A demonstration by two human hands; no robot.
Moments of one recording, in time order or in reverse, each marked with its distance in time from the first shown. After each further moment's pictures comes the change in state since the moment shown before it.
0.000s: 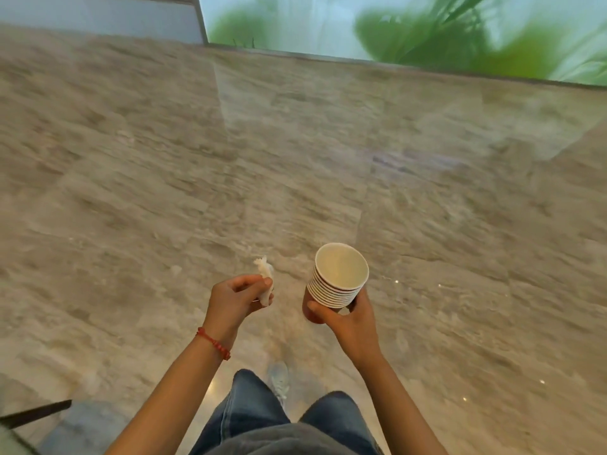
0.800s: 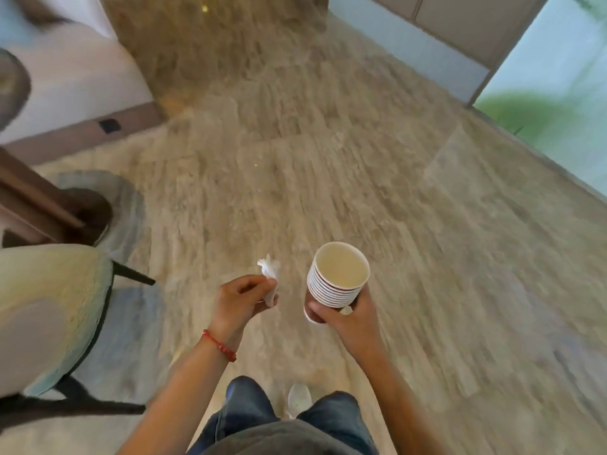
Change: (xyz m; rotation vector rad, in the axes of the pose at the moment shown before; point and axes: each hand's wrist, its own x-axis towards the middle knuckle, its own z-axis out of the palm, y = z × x) left_hand 0.114 0.084 -0.077 -0.430 0.780 0.126; right_hand 0.244 -0.091 0.197 -0.185 -0.907 -0.210
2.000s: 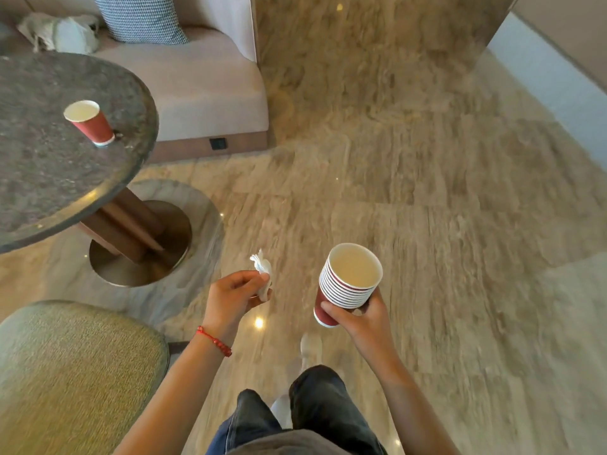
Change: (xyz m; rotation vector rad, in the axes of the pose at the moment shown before) left_hand 0.414 0.247 -0.198 -0.175 0.419 -0.023; right_hand 0.446 -0.150 0.328 -0.016 -0.386 -0.027
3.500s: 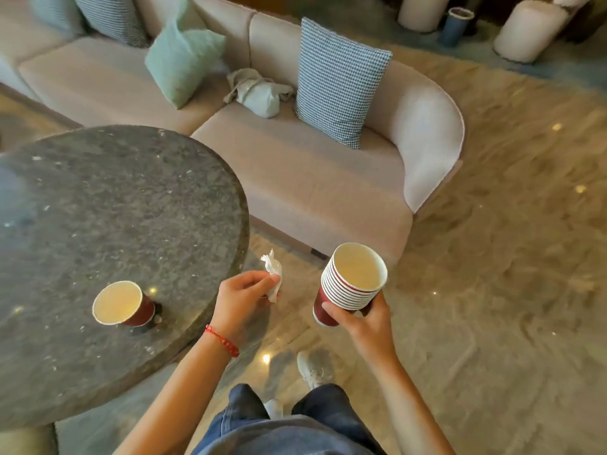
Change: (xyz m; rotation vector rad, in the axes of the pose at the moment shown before) left_hand 0.479 0.382 -0.042 -0.376 0.524 0.119; right_hand 0.628 -0.294 0.301 -0.110 -0.655 -0.191
